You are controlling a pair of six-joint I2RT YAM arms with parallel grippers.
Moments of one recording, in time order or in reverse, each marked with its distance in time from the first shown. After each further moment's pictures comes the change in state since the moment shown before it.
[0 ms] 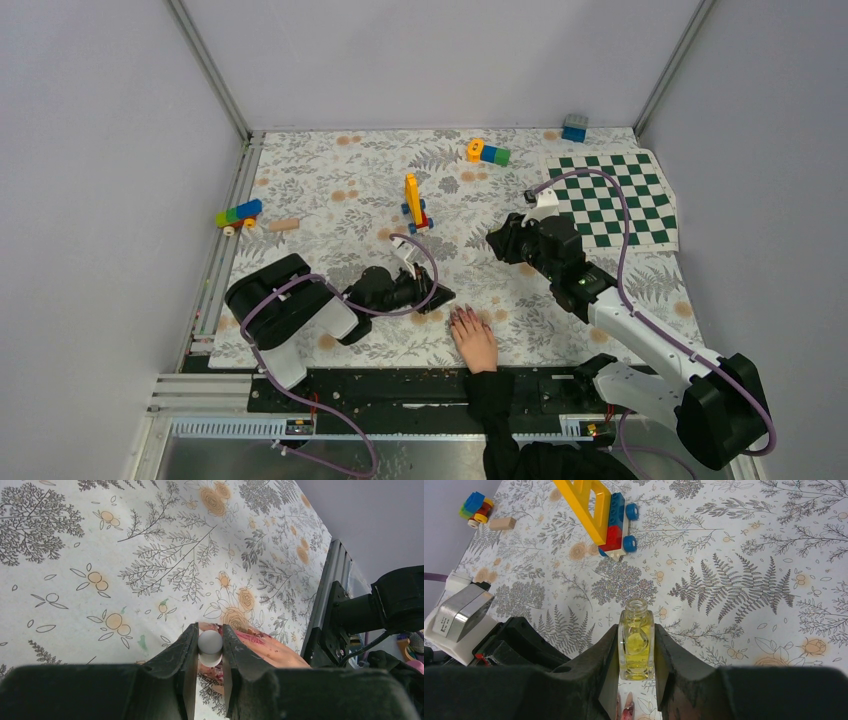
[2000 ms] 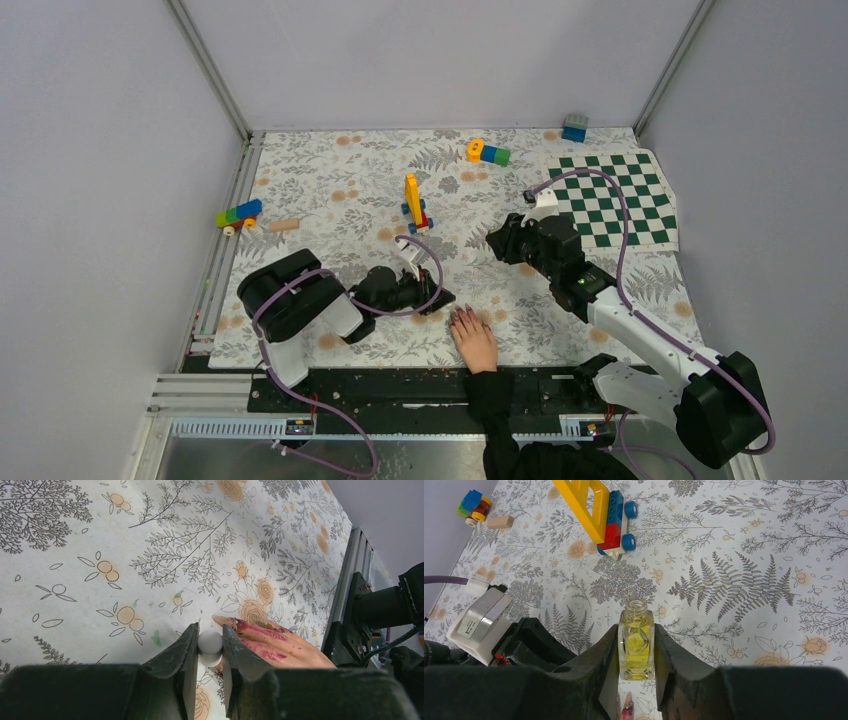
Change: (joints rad) left arm -0.001 0.071 0.025 -0.006 -0.001 0.038; right arm 0.000 0.007 0.000 -0.001 0.000 0.000
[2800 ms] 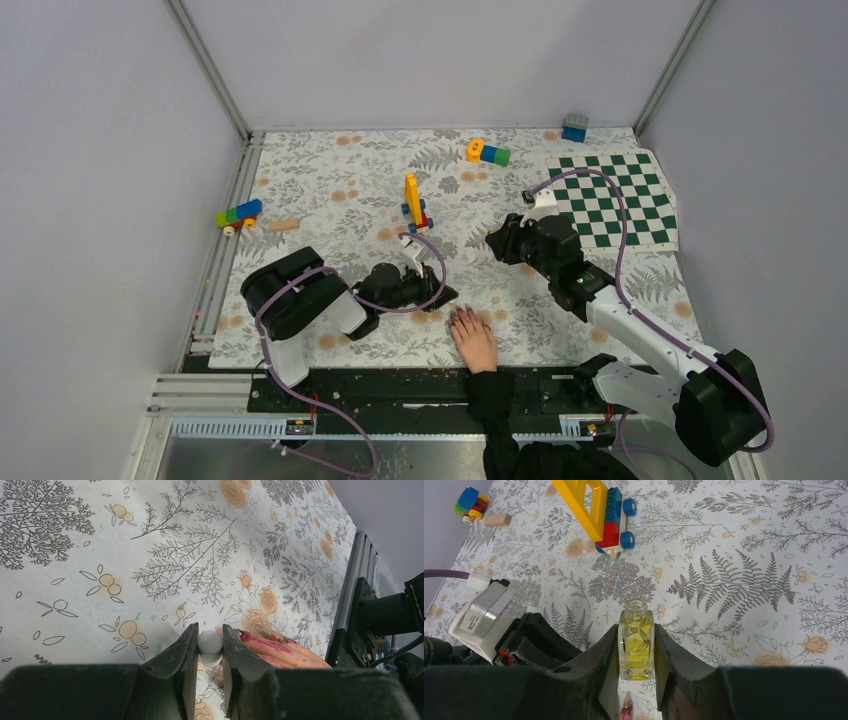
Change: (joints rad) left arm 0.000 0.021 0.044 -0.026 -0.008 0.004; right arm 0.000 0.012 0.000 0.001 0.000 0.000
